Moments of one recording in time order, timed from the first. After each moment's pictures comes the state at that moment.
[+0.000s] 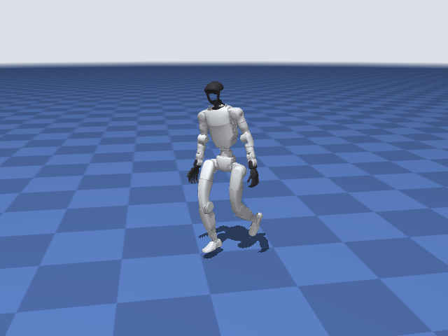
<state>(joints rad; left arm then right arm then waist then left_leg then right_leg) 0.05 0.24 -0.12 1.20 -0.07 -0.03 -0.01 0.01 -0.25 -0.07 1.25 0.39 -0.07 -0.21 -0.11 0.17 0.16 0.08 -0.07 -0.22 0.89 0.05 -0.24 -0.42 0.03 -0.26 0.62 -0.27 -0.01</state>
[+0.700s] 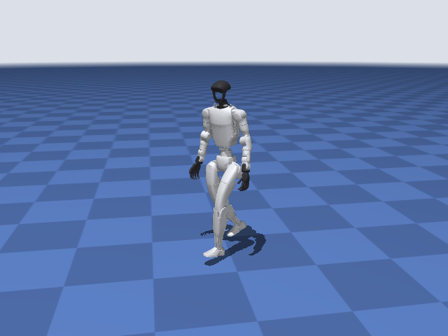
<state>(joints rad) 0.02 0.24 -0.08 1.10 -0.12 -0.06 0.08 0.04 -0.20 -0.02 1.27 0.29 -0.06 -0.21 0.10 0.00 0.13 -0.47 -0.10 0.01 0.46 -0.24 0.02 0.19 0.00 -0.10 0.50 -0.48 0.07</state>
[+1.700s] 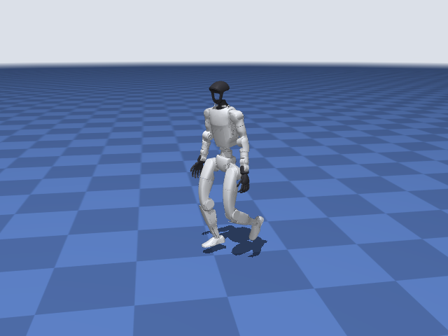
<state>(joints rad) 0.02 0.23 -0.07 1.24 -0.15 -0.07 0.10 -0.03 -0.21 -0.02 1.32 0.35 -0.08 -0.24 -0.01 0.10 0.15 -0.14 0.15 0.03 1.23 -0.25 0.00 -0.29 0.06 -0.24 0.55 -0.27 0.02</state>
